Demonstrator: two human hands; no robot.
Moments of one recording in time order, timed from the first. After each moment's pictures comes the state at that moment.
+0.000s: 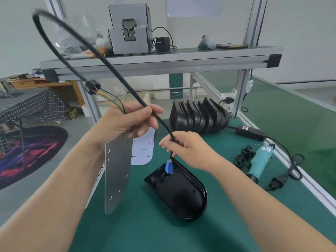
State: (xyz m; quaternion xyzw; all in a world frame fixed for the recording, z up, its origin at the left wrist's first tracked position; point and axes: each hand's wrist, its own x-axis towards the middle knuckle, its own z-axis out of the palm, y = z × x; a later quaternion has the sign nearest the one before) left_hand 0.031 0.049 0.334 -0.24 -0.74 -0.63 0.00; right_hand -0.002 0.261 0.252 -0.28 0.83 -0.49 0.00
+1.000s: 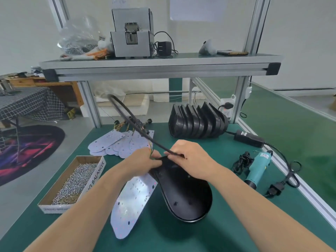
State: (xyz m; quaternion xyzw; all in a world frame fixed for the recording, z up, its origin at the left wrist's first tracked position) left_hand -0.010 0.069 0.226 -0.04 -0.93 -0.36 -0.07; right_hand -0.018 0.271 0.229 -0.35 0.88 -0.30 -0.08
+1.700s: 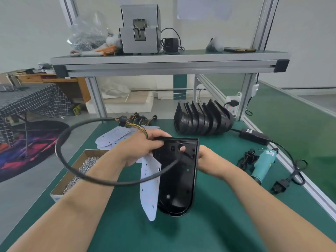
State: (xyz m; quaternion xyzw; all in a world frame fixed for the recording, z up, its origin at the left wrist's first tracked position) left_hand 0.010 0.058 0.265 -0.11 -0.81 -0.57 -0.06; right_hand -0.015 0.287 0.216 -0.28 0.82 -0.49 0.12
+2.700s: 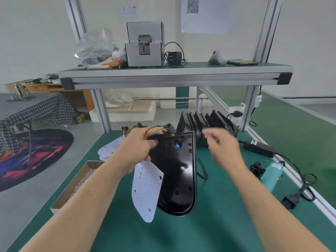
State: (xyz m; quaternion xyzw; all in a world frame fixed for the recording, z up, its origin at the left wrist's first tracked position) left_hand 0.017 0.059 0.296 -0.05 -0.82 -0.56 0.08; right_hand -0.034 0.296 0.256 -0.08 0.88 -0.42 -0.20
